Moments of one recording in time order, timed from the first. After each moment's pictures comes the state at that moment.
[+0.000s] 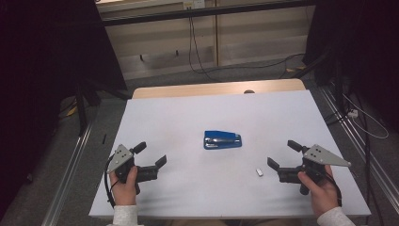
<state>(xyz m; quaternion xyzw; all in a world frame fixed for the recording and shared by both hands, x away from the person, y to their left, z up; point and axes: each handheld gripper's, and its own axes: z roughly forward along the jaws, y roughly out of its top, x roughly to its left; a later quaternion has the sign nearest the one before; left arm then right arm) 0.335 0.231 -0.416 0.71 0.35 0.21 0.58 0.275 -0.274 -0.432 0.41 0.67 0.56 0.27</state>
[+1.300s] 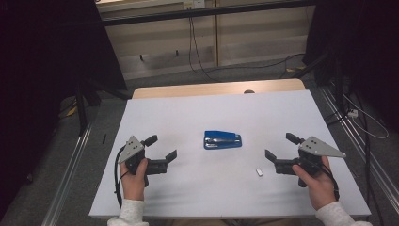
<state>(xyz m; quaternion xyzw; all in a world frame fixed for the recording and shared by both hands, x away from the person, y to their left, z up) 0.351 0.203 -0.406 0.72 0.32 0.18 0.59 0.292 -0.267 -0.419 0.41 0.67 0.54 0.29</state>
